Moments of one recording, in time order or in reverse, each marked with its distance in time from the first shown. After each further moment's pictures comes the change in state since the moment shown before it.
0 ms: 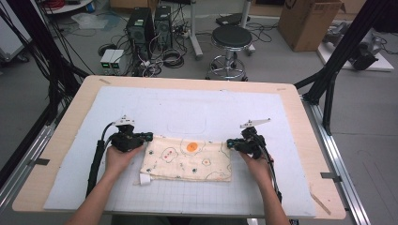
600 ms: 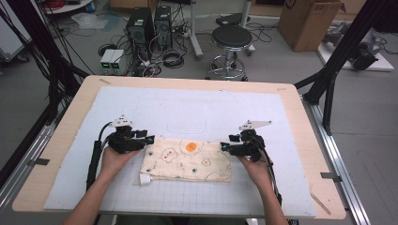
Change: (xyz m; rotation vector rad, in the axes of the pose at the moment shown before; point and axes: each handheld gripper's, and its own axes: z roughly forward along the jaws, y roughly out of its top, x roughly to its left) left arm -0.006 0.004 -0.015 -0.034 -0.035 0.068; right arm 0.021 0.005 -0.013 -0.092 0.007 -0.074
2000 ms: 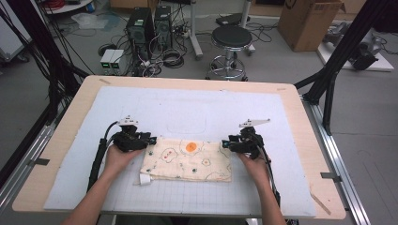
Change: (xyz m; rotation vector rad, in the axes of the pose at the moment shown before) left arm 0.010 -0.004 0.022 0.092 0.013 -0.016; right arm -0.018 -0.005 0.016 0.029 -0.010 0.075
